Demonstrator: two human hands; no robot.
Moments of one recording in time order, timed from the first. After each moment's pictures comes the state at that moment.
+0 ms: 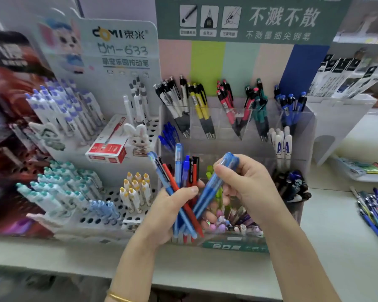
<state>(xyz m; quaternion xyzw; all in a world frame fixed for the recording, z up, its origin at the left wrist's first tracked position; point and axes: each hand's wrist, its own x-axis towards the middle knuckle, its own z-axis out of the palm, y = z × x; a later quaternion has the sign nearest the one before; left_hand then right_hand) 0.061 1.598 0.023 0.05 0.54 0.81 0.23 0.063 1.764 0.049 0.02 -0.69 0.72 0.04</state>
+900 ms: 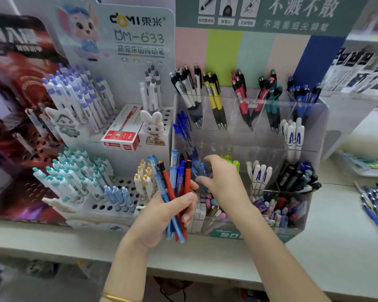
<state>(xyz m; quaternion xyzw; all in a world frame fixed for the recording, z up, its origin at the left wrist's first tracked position) 0.071 1.549 -0.015 0.12 0.53 0.80 0.25 0.033 1.712 0.000 0.00 -0.95 0.30 0.07</state>
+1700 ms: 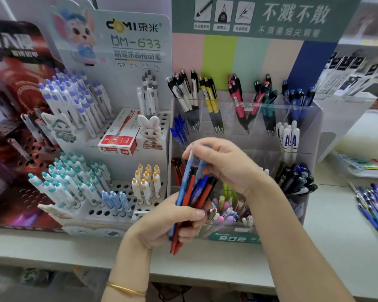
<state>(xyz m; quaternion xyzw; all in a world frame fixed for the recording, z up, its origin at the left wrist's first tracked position) 0.060 1.553 -0.007 0.21 0.49 0.73 0.42 0.031 1.724 0.062 0.14 -0.73 0.65 -0.10</state>
